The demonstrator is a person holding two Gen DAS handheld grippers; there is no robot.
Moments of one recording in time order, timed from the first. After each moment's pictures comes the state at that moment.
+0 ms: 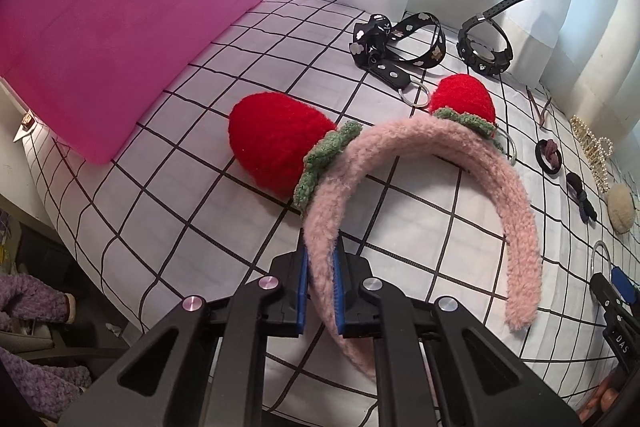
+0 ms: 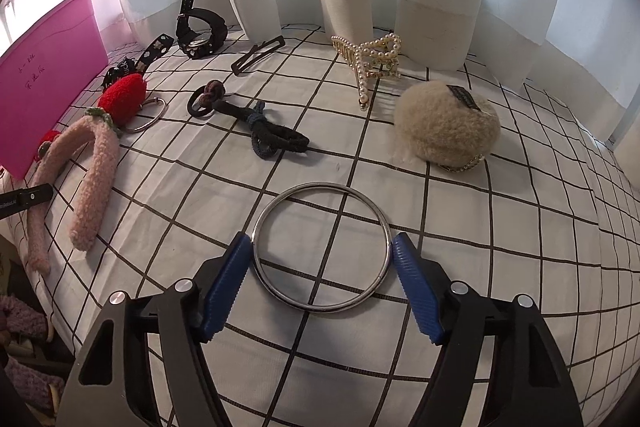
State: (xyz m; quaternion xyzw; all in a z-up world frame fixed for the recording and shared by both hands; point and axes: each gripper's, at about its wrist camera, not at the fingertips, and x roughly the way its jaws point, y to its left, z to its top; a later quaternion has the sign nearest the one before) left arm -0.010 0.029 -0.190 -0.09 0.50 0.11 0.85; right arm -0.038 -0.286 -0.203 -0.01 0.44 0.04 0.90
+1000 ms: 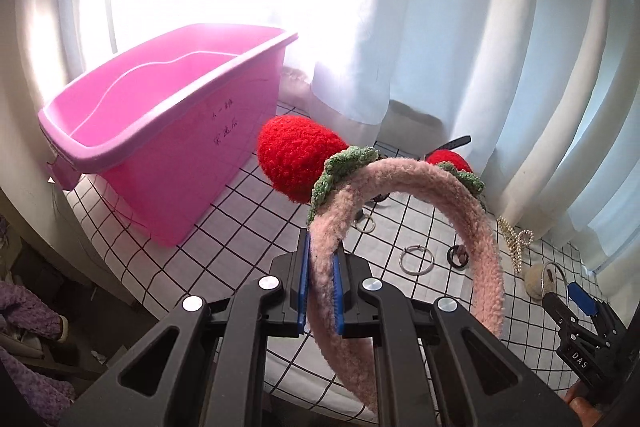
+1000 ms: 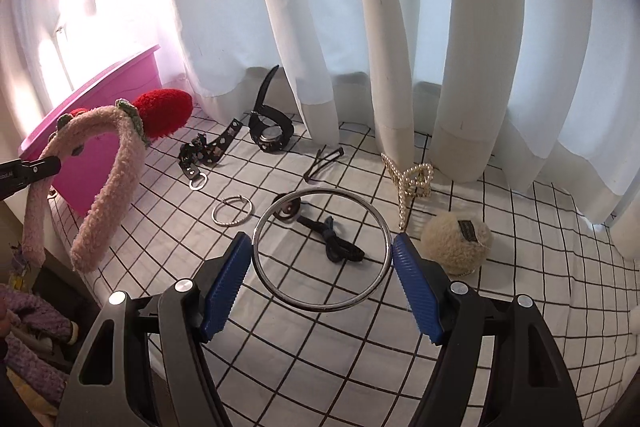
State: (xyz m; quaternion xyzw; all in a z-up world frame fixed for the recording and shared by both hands) left arm -0.052 0.031 -0.035 -0.12 0.37 0.11 0.91; right arm -0.046 -0.254 -0.085 -0.02 0.35 0.13 0.93
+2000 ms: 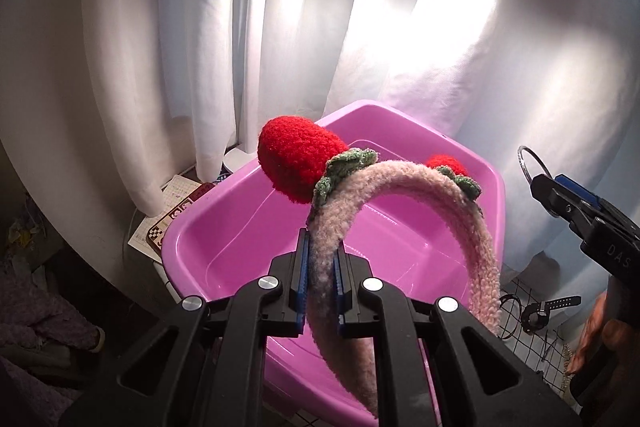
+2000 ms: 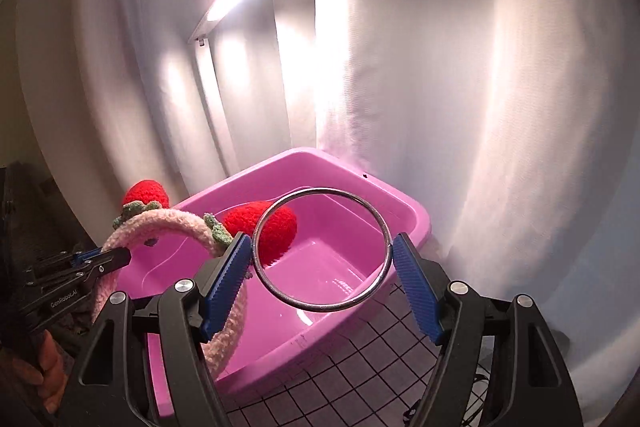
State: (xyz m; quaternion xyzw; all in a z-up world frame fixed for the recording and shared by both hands) left arm 0.002 0.294 0.021 -0.17 0.34 0.24 0.89; right arm 0.124 0.122 0.041 -0.10 0.29 0.39 0.87
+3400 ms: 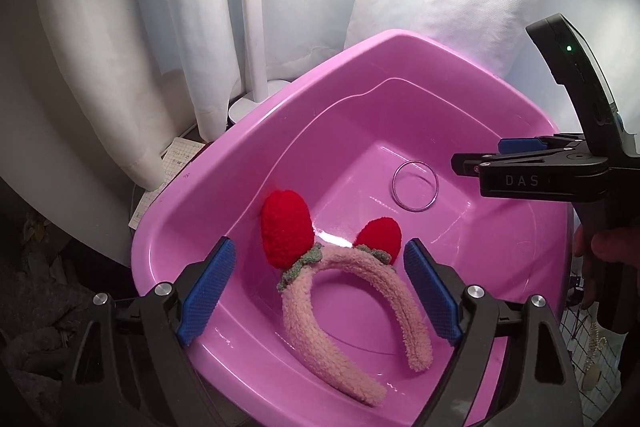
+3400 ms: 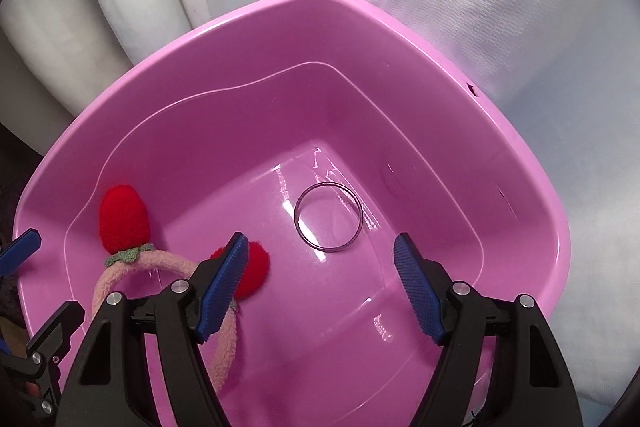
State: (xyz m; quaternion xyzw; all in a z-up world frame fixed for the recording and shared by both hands) left arm 0.041 0.309 -0.018 -0.16 0.44 0.25 0.85; right arm 0.215 0.245 -0.041 -0.26 0.49 0.35 0.76
